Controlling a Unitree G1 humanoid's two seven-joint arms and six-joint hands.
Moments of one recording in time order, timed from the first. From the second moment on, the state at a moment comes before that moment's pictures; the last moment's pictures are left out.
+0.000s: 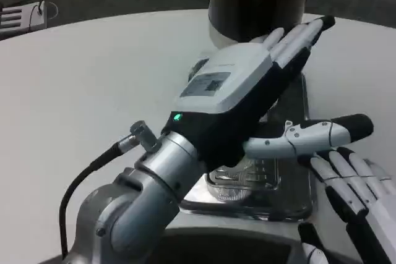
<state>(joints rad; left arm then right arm) -0.59 0.27 -0.33 -0.48 0.65 0.20 -0.40 0.39 -0.31 -0.03 -0.67 -0.91 -0.20 -0.08</state>
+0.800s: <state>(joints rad) -0.59 0.27 -0.33 -0.48 0.68 0.20 -0.41 0.28 -0.27 0.00 -0.62 -0.77 -0.14 0.00</state>
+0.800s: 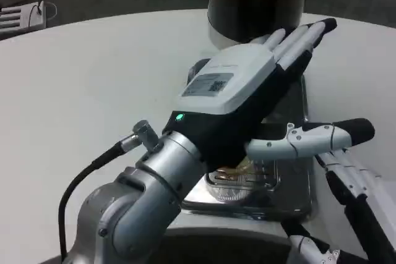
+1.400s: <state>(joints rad) -0.58 0.27 -0.32 -0.50 0.68 0.21 -0.41 0.15 -0.22 0.02 -0.52 -0.64 -0.05 0.02</state>
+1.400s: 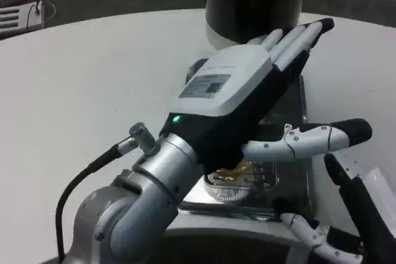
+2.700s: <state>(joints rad) 0.05 0.13 -0.11 -0.66 0.65 -0.08 0.12 -0.02 -0.21 0.05 -0.39 -0.48 -0.03 0.04</state>
